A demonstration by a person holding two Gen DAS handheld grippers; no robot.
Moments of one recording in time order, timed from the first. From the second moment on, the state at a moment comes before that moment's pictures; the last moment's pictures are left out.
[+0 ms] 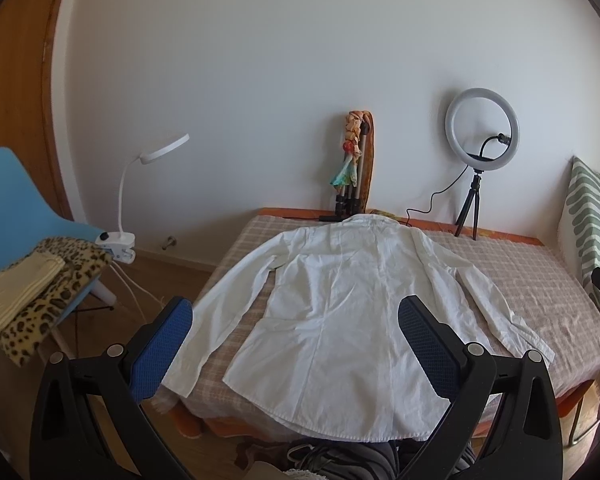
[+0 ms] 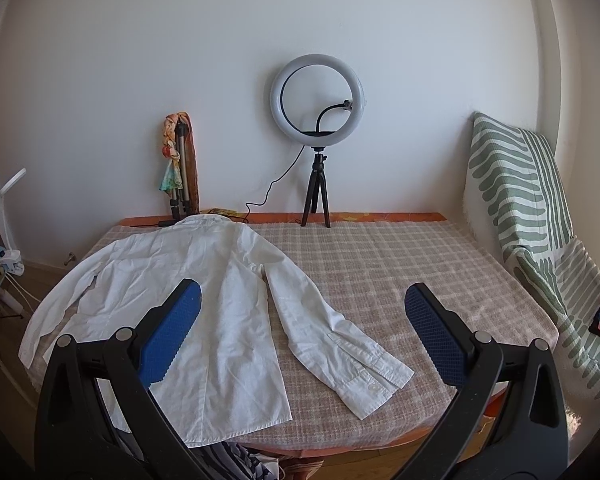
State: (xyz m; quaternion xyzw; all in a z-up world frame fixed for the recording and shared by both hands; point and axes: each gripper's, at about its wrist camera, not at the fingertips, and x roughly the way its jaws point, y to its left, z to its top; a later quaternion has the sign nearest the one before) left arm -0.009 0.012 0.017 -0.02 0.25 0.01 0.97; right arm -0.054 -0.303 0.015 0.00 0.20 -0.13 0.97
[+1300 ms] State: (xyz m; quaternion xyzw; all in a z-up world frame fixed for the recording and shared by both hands) left arm -0.013 0.020 0.019 -0.03 0.25 0.01 0.97; right arm -0.055 -0.299 0.020 0.00 0.20 -0.12 0.97
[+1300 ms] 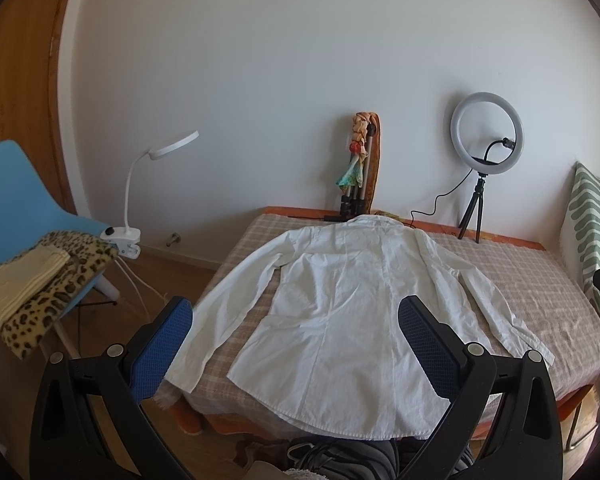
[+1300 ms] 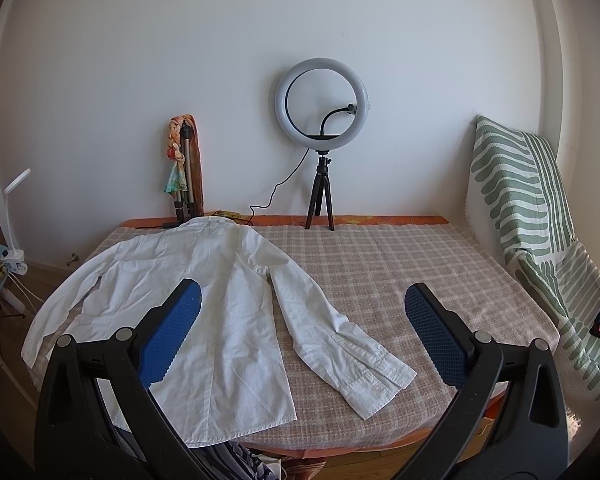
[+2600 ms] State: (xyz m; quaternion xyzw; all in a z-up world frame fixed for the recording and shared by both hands) left arm -0.013 0.178 -0.043 -0.07 0.28 0.12 0.95; right arm 0.023 -0.175 0.013 0.01 0.24 0.07 0.97
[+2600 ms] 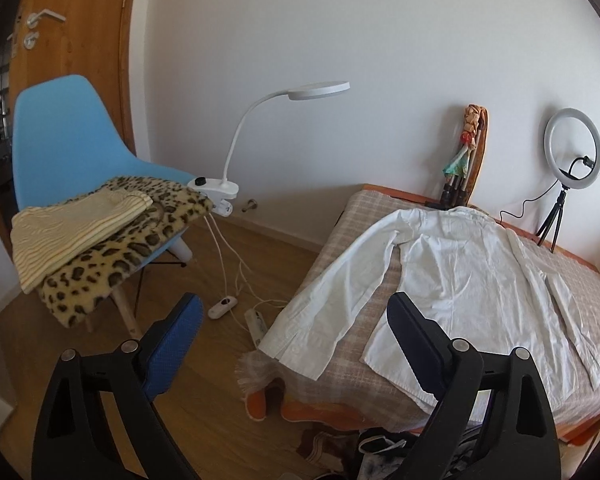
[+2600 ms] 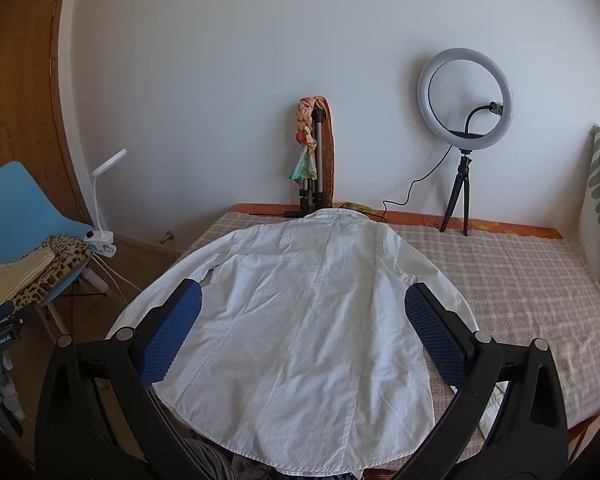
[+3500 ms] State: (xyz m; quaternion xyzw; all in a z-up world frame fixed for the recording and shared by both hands) left arm 0.099 0.274 -0.220 -0.34 0.46 0.01 0.82; right arm 0.087 -0.157 -0.027 0.03 0.35 0.06 0.94
